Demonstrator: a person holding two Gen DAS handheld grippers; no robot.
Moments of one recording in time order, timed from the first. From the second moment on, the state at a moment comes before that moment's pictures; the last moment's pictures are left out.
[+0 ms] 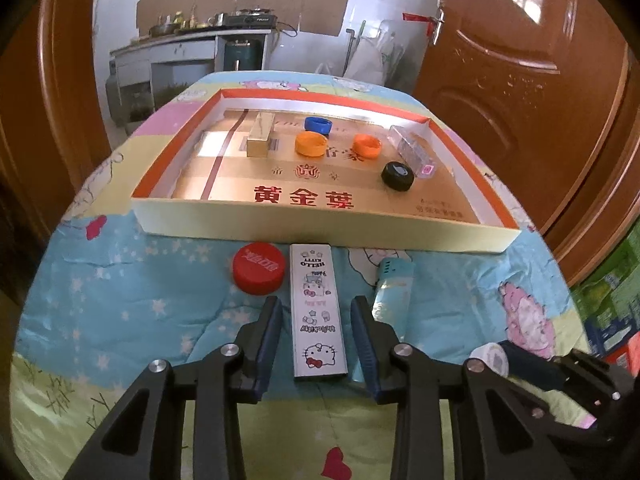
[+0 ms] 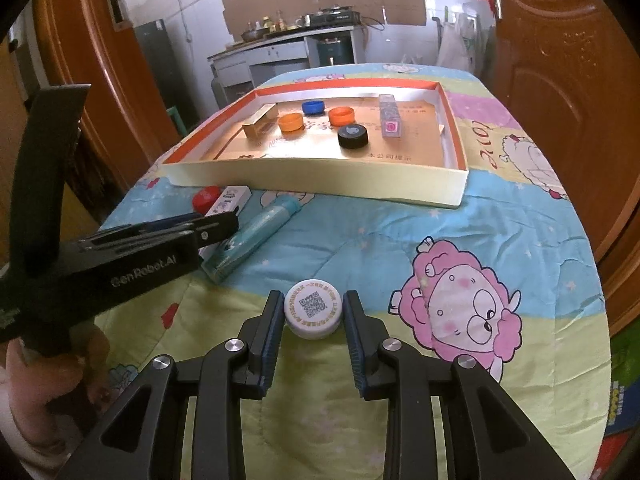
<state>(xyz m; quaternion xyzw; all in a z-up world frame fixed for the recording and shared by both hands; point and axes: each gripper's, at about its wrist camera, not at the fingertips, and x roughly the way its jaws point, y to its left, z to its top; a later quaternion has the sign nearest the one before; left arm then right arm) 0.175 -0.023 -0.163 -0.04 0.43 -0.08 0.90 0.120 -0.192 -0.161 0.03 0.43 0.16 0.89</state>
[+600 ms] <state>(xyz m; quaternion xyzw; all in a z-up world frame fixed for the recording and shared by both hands) 0.171 -0.028 -0.160 0.00 0.44 -0.08 0.90 0.116 -0.194 -0.157 0.04 0.43 0.17 0.89</state>
